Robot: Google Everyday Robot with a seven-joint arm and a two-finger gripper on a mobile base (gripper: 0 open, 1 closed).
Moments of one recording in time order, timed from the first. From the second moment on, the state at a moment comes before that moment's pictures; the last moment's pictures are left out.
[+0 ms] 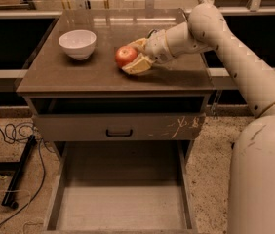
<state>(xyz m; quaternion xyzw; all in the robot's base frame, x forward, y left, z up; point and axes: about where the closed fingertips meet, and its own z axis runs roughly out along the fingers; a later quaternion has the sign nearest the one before) 0.730 0.011 0.835 -0.64 0.59 0.25 0.43</state>
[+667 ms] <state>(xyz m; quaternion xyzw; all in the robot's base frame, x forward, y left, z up) 0.730 0.011 0.835 -0.64 0.59 0.25 0.43</state>
